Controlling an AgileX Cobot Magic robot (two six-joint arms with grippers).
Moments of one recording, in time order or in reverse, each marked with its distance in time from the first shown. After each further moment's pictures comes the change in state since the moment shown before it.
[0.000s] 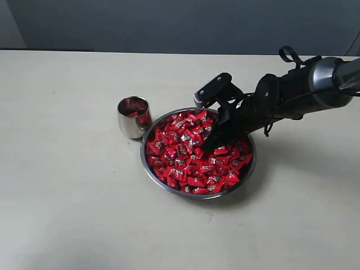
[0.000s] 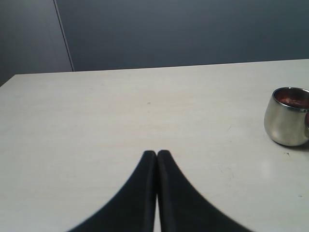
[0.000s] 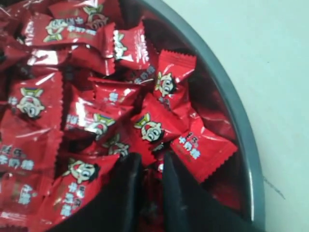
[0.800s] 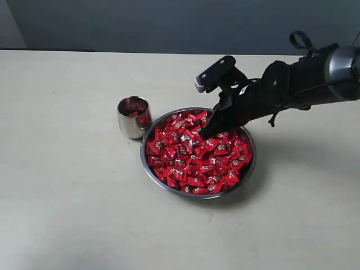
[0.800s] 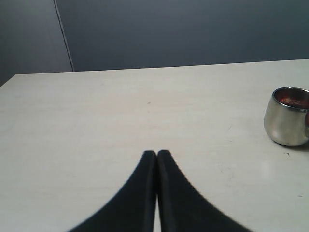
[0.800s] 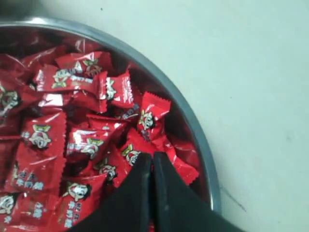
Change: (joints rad) left arm 0.000 0.000 0.000 0.000 0.000 0.000; right arm 0.000 -0.079 0.000 -0.001 -0.015 0.000
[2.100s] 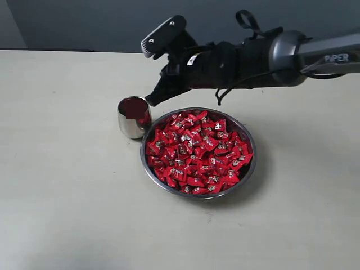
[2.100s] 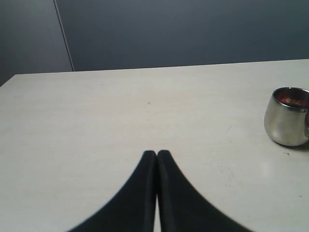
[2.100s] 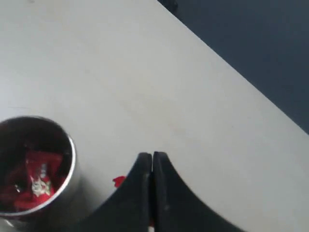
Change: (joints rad) left arm 0.000 0.000 0.000 0.000 0.000 0.000; right arm 0.156 0.108 -0.280 -0.021 -0.155 0.027
